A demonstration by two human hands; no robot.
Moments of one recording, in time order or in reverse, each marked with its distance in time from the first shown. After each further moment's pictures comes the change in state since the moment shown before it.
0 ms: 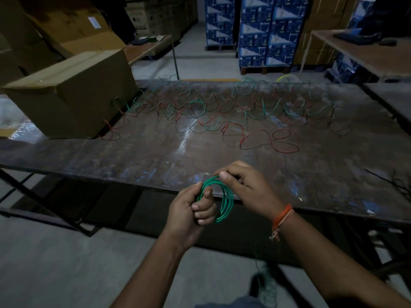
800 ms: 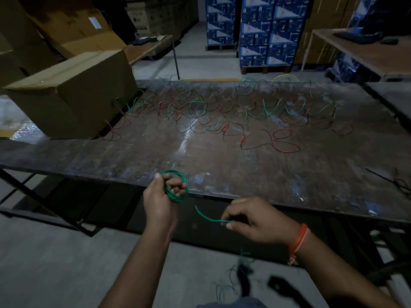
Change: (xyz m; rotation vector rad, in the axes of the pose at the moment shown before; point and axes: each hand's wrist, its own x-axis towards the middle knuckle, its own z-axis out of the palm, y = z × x) left_hand 0.025 0.027 -0.039 0.018 0.480 0.475; right_hand -0.044 0.003 -0.004 -0.196 -0.421 -0.161
